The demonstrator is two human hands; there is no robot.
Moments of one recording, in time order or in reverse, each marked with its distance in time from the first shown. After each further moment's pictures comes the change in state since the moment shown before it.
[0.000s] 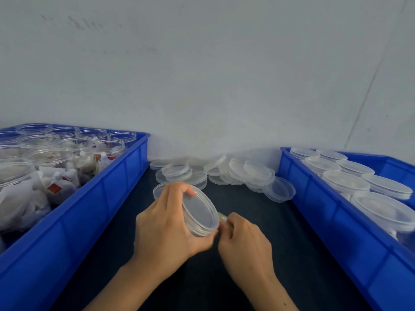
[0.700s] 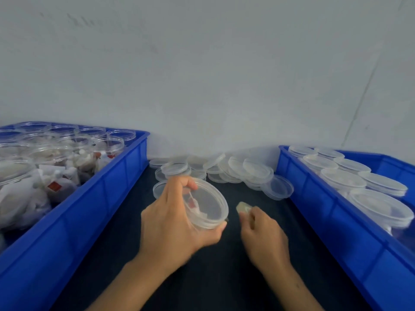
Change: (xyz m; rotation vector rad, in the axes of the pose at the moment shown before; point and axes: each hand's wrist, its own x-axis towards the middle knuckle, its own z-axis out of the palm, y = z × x) left_hand 0.001 0.014 -0.004 -0.168 -0.029 -0.129; right_hand 0.017 0.040 -0.001 -0.010 0.104 0.100
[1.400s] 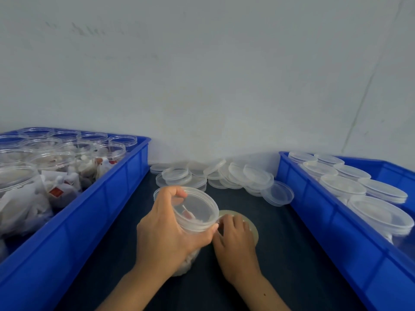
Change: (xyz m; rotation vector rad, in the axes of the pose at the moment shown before) left_hand -0.002 -0.021 0.009 -0.081 0.039 -0.147; right_hand 0.003 -0.007 0.049 0.006 0.033 -0.353
